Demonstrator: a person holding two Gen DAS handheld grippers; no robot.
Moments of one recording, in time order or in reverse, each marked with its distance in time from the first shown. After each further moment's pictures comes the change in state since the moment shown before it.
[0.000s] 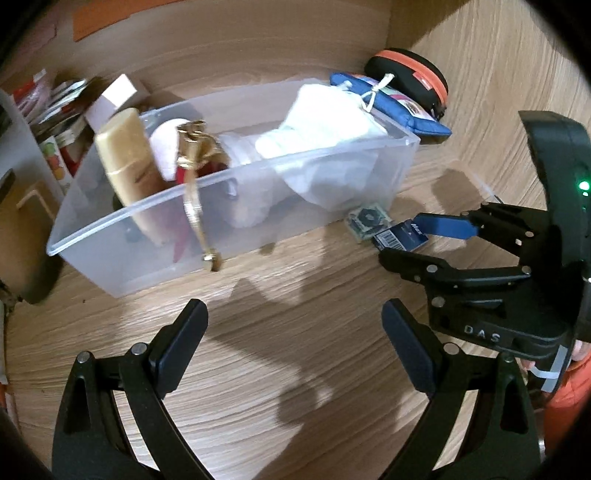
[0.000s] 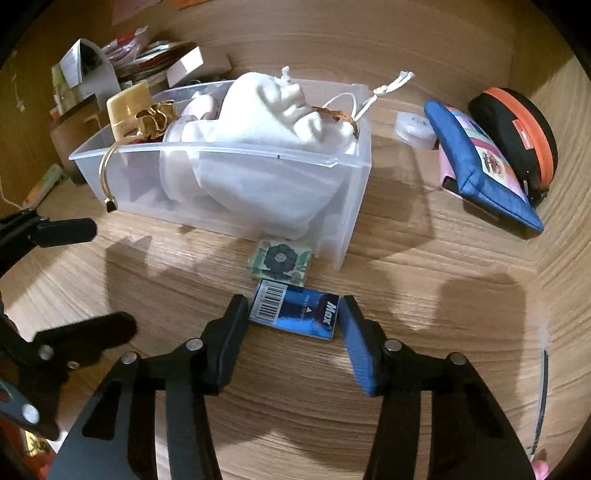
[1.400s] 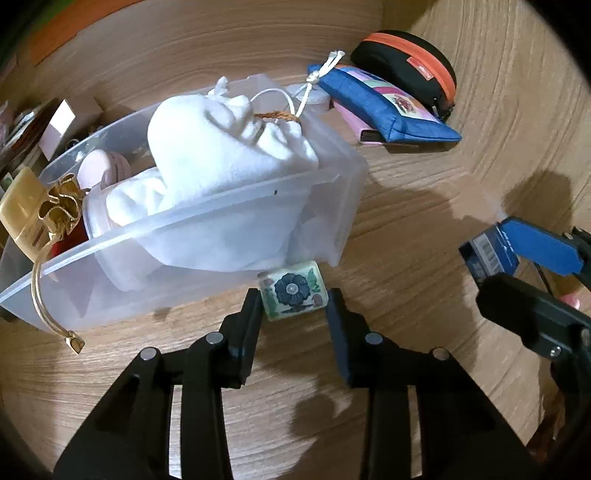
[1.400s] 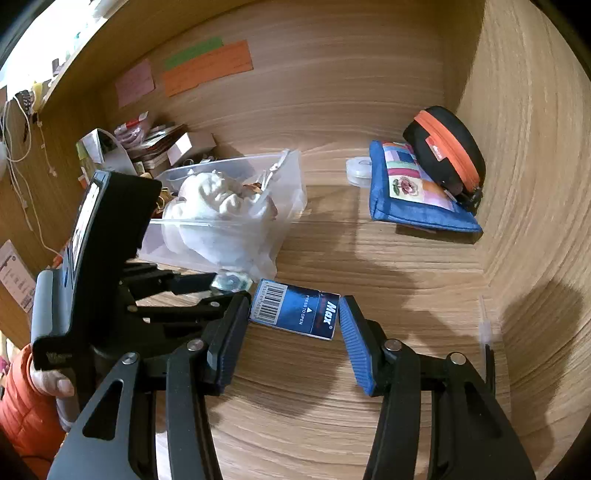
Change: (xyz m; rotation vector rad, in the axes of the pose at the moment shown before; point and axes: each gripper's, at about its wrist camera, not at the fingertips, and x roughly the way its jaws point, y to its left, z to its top) left arm 0.061 -0.067 0.051 -0.037 0.019 0.069; right arm -0.072 -0.074 -0.021 0.092 -0.216 0.119
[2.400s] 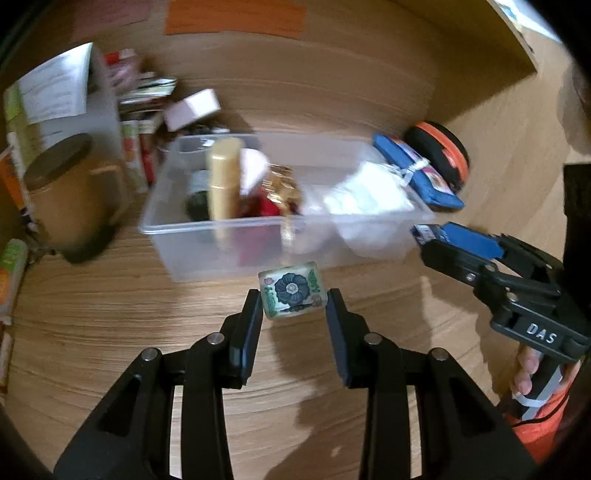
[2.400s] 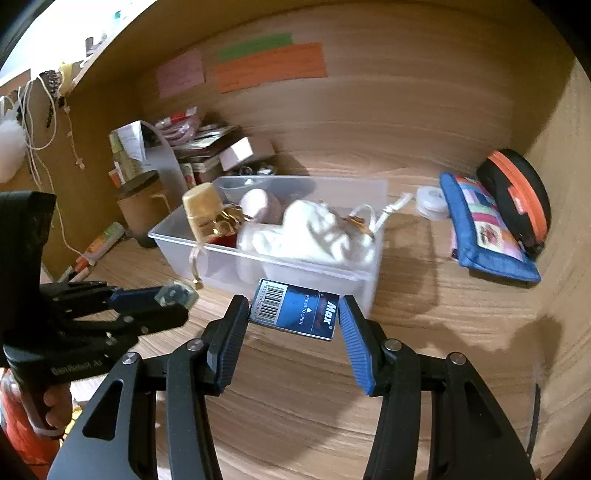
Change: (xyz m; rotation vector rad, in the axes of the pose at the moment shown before) left arm -0.113 0.122 -0.059 -0.213 -0.152 -0.043; right arm 0.019 0.081 0.034 -0.086 -0.016 0.087
